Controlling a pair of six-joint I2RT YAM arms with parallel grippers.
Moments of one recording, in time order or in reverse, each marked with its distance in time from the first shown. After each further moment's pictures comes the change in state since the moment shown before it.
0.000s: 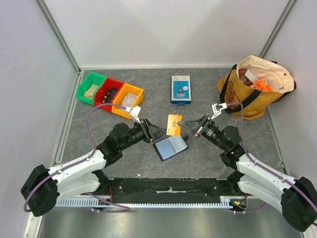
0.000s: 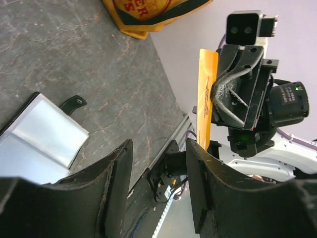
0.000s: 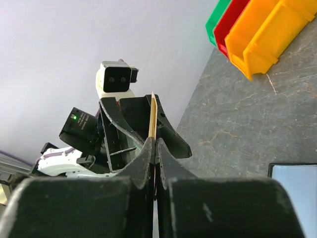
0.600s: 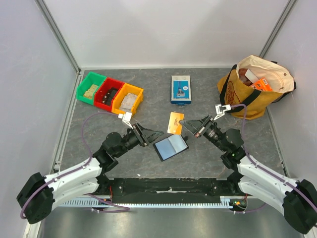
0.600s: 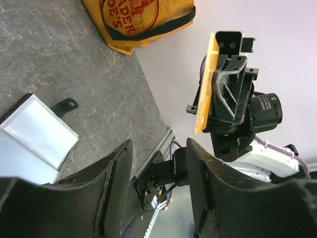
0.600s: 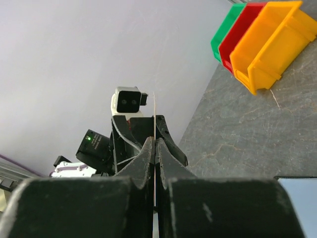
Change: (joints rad) left arm -0.008 -0.143 -0.162 0.147 -0.072 -0.091; right arm 0.025 -0.048 -0.022 0.052 0.076 0.006
